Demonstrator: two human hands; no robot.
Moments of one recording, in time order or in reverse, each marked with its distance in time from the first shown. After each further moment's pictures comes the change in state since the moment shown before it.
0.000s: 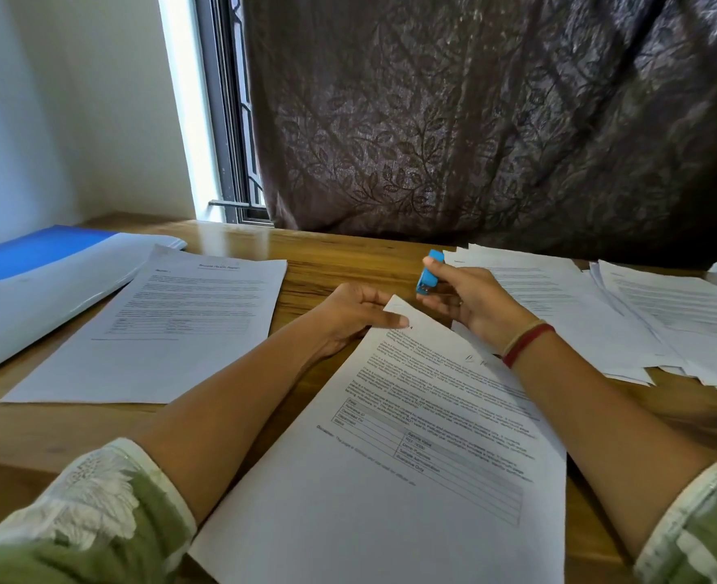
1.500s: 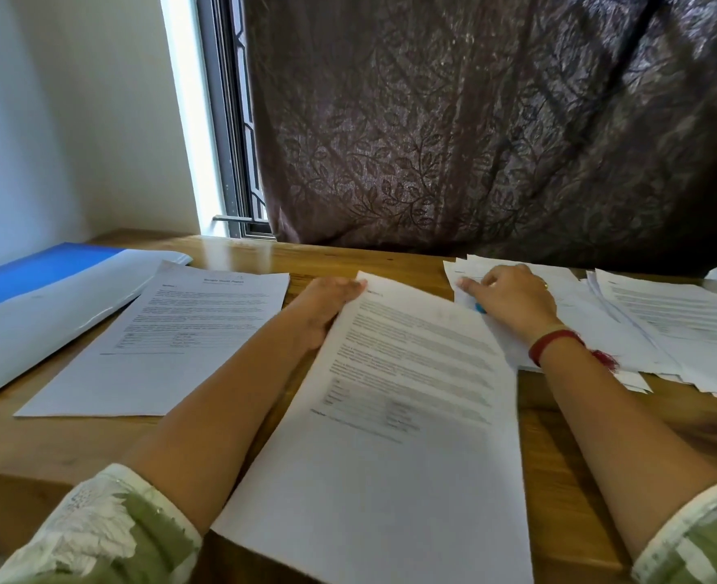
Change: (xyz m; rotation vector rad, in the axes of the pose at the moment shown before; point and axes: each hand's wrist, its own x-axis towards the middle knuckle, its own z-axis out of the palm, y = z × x) left_hand 0.000 0.013 -0.028 -0.208 0.275 -0.089; right_hand 0.013 -0.008 -0.044 -1.182 0.407 -0.318
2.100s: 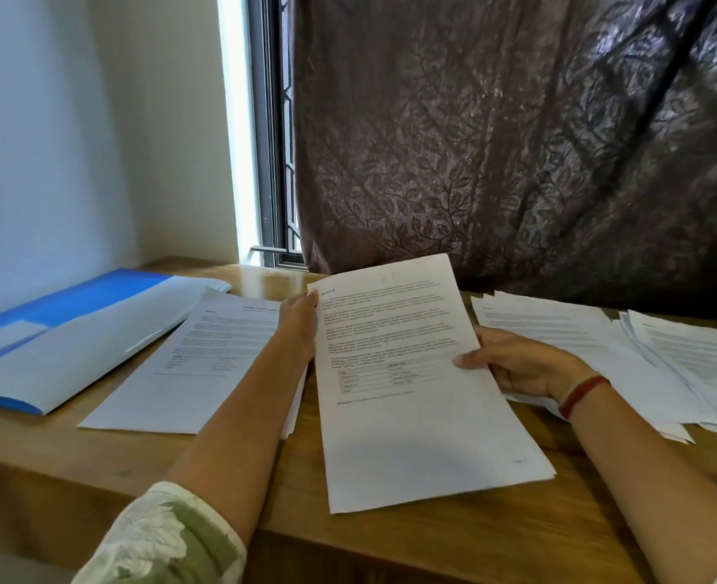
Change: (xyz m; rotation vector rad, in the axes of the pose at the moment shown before) left_hand 0.006 0.007 -0.052 -0.288 0.455 0.134; right_hand -0.016 -0.006 0.007 0.977 -0.957 -0.018
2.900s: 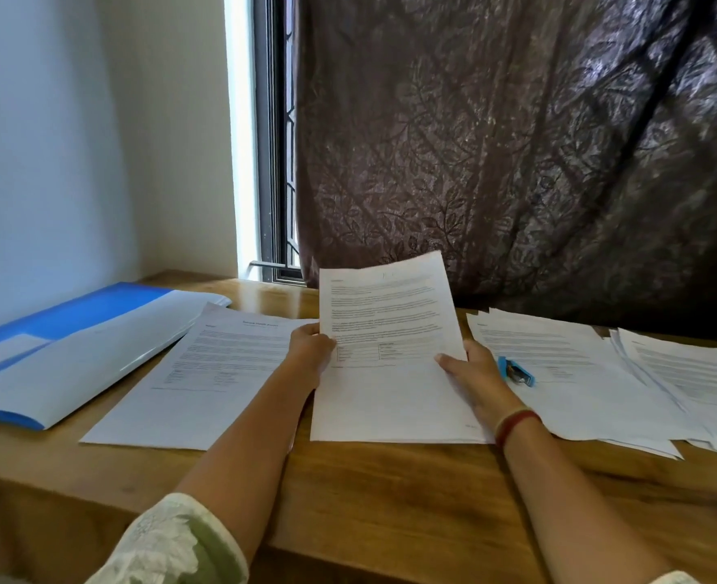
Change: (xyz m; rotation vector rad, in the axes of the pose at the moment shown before) left_hand 0.000 -0.021 0.002 0.244 -0.063 0.012; right_hand 0.025 0.009 0.053 -0.094 0.648 -0.087
